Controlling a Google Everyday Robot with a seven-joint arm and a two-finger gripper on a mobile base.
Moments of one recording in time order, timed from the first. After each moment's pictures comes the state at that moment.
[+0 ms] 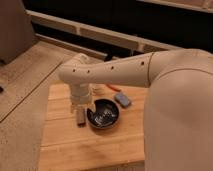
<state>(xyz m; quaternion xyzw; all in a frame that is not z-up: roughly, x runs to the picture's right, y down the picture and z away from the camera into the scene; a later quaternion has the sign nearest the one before) -0.108 0.103 0.703 -0.26 0.23 0.64 0.68</state>
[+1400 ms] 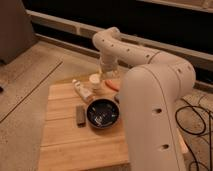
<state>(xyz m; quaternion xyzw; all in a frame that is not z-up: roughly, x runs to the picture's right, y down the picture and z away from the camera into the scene) 0.053 -0.069 0.838 -0.25 0.21 0.57 0.75</state>
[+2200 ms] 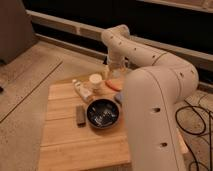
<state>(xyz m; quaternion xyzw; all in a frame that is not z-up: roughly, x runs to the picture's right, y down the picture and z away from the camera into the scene) 0.074 -0.082 0.857 -0.21 0.21 0.54 0.79</state>
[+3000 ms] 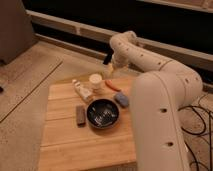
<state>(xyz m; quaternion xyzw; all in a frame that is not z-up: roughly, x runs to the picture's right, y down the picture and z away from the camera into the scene) 0.093 -0.093 0.903 -0.21 0.10 0.57 0.79</state>
